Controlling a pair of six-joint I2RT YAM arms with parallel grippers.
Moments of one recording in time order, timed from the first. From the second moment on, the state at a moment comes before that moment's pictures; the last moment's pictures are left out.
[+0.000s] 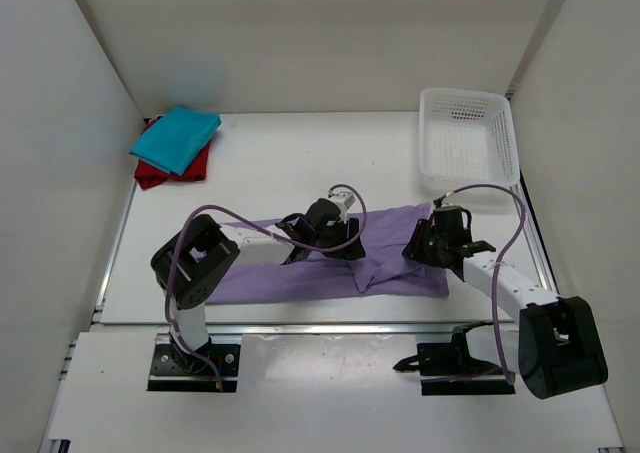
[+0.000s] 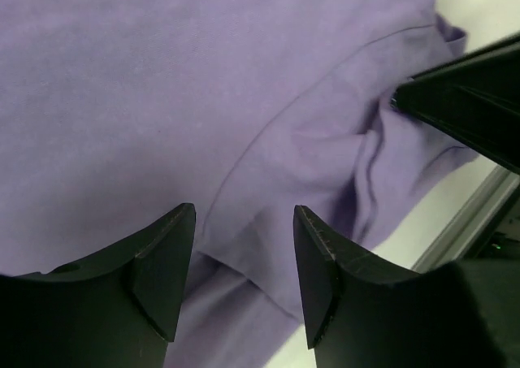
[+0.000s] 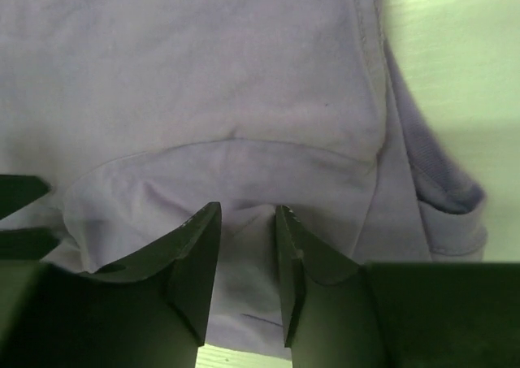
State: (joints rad) left arm -0.86 1.79 0.95 0.18 0.14 -0.61; right arm 0.23 1.16 0.50 -0.22 -0.10 0.51
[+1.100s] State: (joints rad) left arm -0.78 1.78 0.84 0.28 0.22 -0.66; right arm 0.08 0.89 0.43 -0.31 -0.16 0.55
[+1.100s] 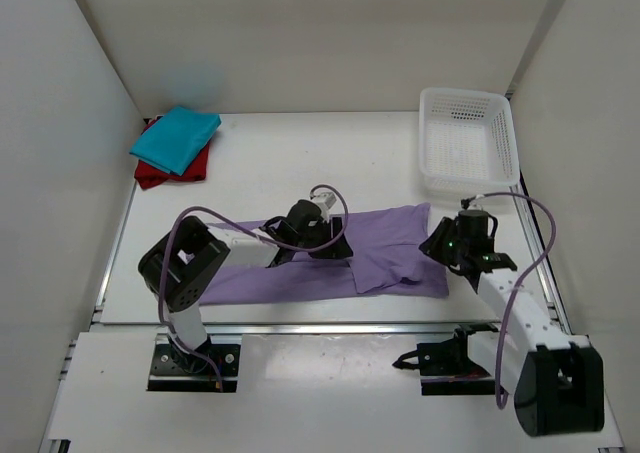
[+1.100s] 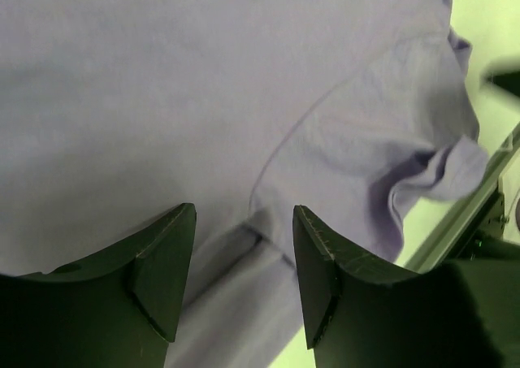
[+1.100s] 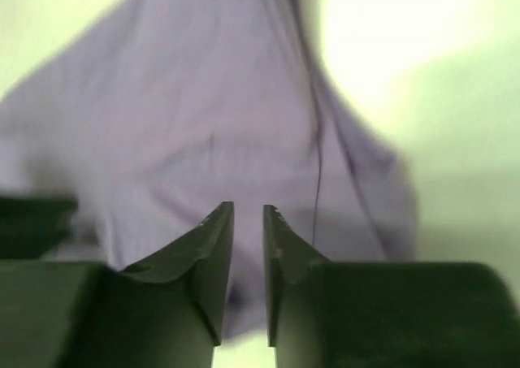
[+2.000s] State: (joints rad) left arm -0.89 1.57 0.54 0.40 0.19 -0.68; right arm 0.01 1.39 0.54 0.12 -0.13 0.47
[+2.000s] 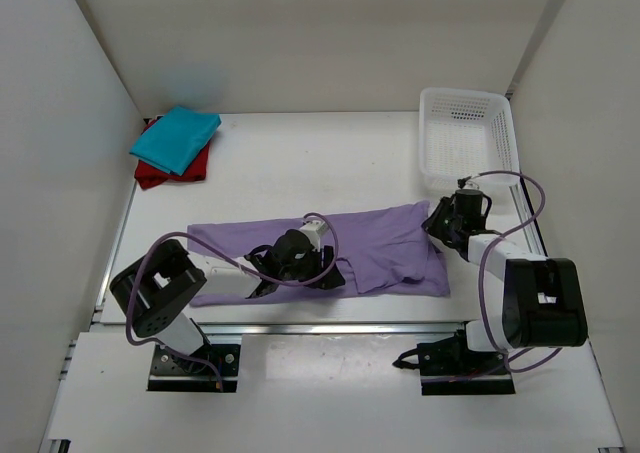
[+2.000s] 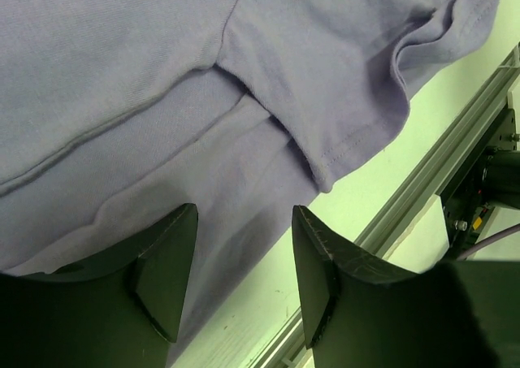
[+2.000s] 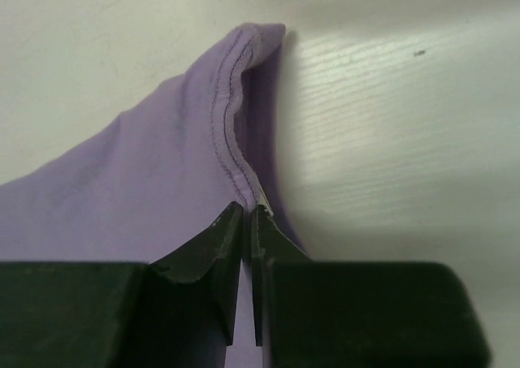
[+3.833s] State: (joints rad) left arm -0.24 0.90 0.43 -0.14 0.31 -0.54; right arm 0.43 2.47 2.22 -0.42 -0.28 0.39
